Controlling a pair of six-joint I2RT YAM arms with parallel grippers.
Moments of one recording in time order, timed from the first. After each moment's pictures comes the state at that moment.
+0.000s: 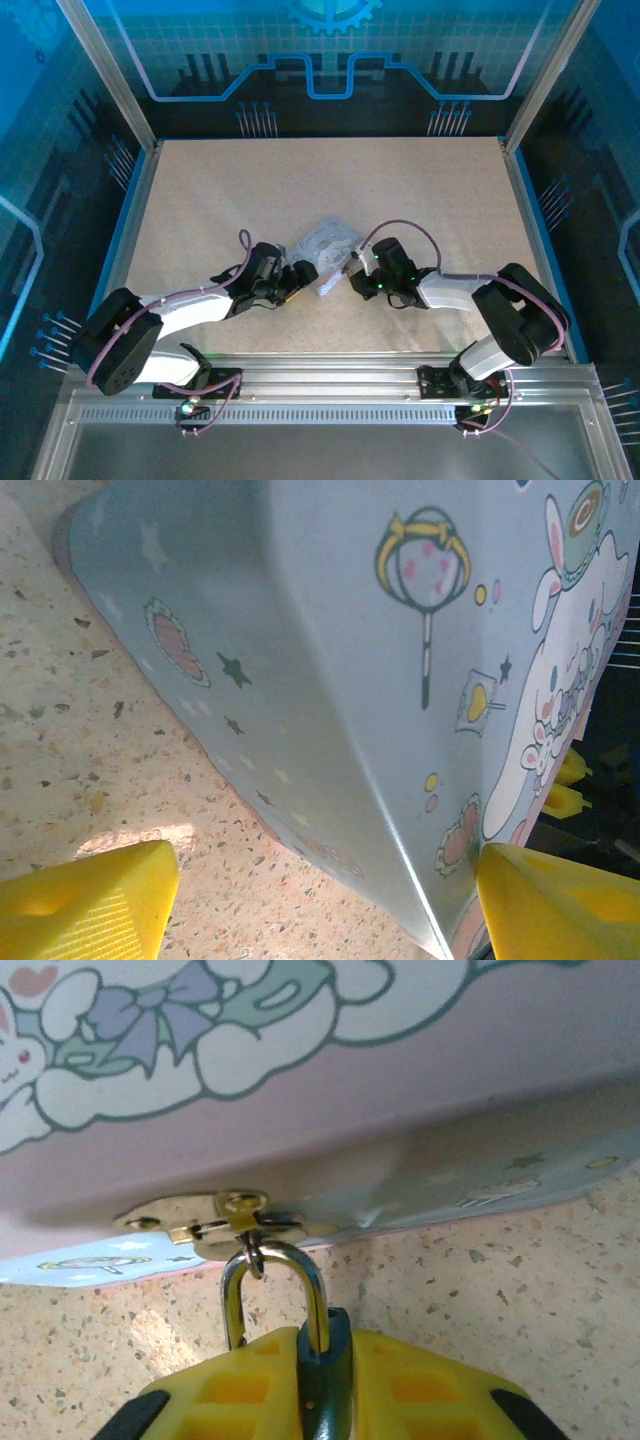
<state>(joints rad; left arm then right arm) -0.61 1.33 0.48 0.10 0.26 -1.16 0.63 1.51 0.54 0.13 -0.16 0.11</state>
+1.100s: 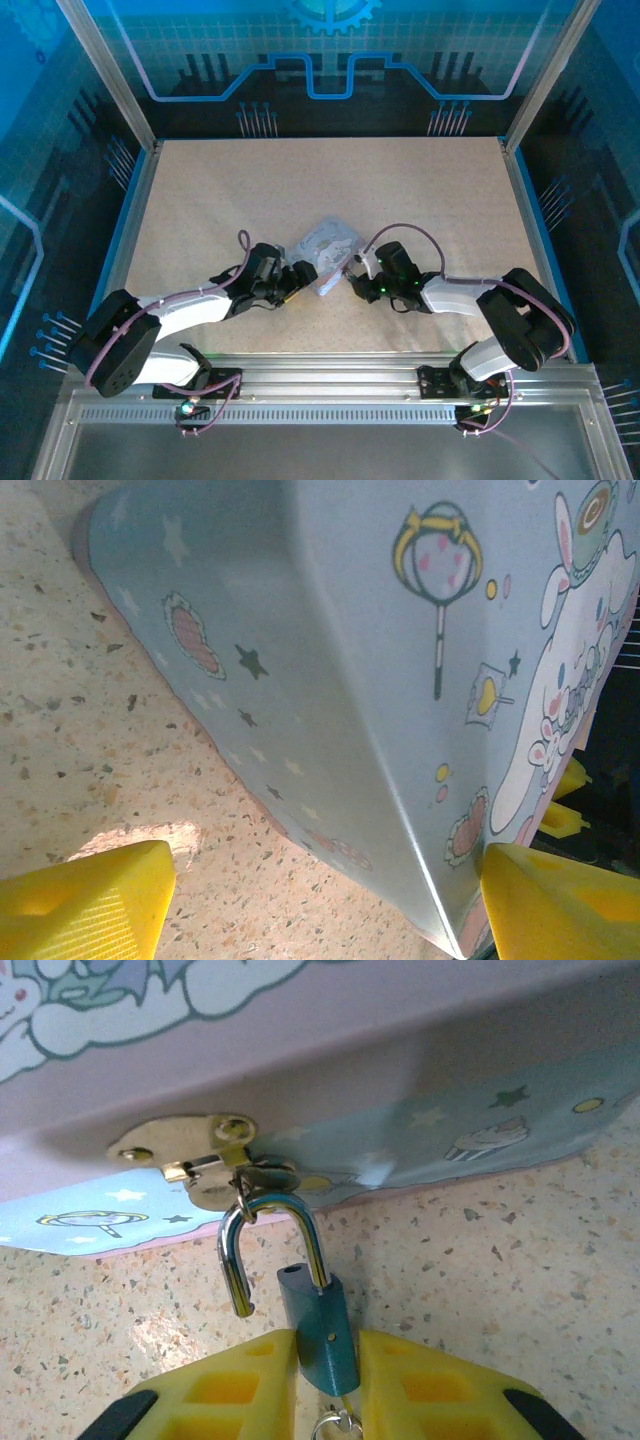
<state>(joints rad) -0.61 1.33 0.48 0.08 0.26 -1.16 0.62 1.48 0.49 0.15 -0.18 0.13</state>
